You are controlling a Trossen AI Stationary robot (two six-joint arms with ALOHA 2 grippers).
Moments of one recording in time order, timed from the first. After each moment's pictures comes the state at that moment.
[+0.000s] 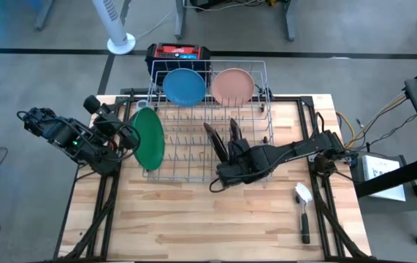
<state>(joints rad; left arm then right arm) -0.51 1.05 1.44 -1.56 -1.38 -0.59 0.30 1.93 1.97 -1.57 0.44 1.45</state>
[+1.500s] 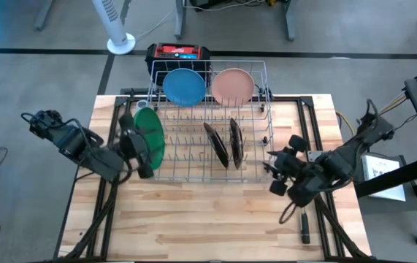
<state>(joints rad) -0.54 1.18 1.51 -0.98 -1.02 -0.15 0.66 1.34 1.40 -1.30 0.90 0.77</state>
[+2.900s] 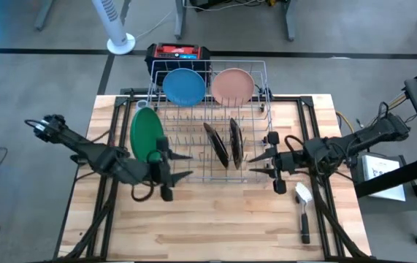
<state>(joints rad) -0.50 1.25 1.17 -0.27 -0.69 0.28 0.35 0.95 0.71 0.21 0.20 -0.33</state>
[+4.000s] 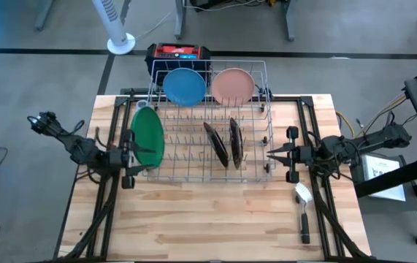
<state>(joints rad) -0.56 0.49 0.49 0.02 -0.61 0.24 0.28 0.48 0.32 0.24 0.26 -0.34</state>
